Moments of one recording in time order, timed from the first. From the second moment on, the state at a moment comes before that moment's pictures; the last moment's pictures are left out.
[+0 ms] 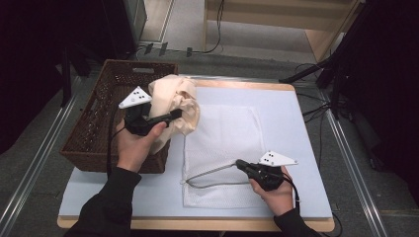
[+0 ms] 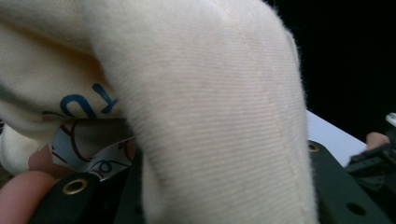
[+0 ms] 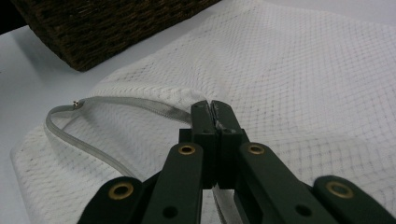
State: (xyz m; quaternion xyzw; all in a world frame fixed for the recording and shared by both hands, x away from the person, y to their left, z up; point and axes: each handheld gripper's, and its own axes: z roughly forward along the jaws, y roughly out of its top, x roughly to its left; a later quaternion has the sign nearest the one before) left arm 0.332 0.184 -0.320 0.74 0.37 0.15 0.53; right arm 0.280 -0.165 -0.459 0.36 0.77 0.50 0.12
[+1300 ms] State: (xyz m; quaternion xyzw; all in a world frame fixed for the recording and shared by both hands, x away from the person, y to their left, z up) left arm 0.229 0.116 -0.434 0.80 0.35 0.01 0.49; right arm 0.291 -0.175 -0.463 0.41 0.76 0.49 0.12
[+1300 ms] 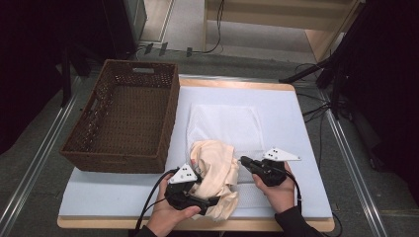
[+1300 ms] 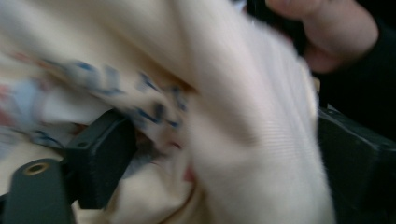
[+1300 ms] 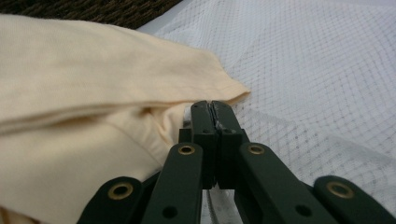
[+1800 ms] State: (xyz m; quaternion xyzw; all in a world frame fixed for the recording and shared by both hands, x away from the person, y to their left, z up) left arm 0.266 0.068 -0.435 0.82 0.38 0.01 0.42; right arm 0.288 -0.172 -0.461 0.40 0.76 0.49 0.11
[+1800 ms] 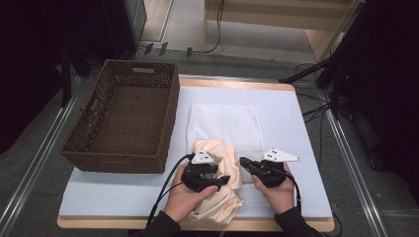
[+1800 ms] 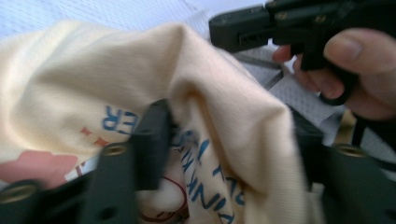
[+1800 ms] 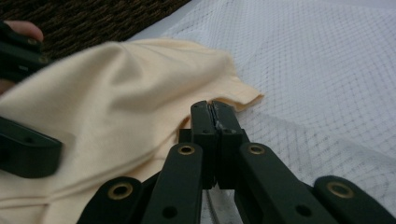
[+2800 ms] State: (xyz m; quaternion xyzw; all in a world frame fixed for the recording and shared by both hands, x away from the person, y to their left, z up) left arm 0.261 0.072 -0.396 0.81 0.33 0.07 0.47; right arm 0.292 -0.177 -0.446 0.41 0.74 0.52 0.11
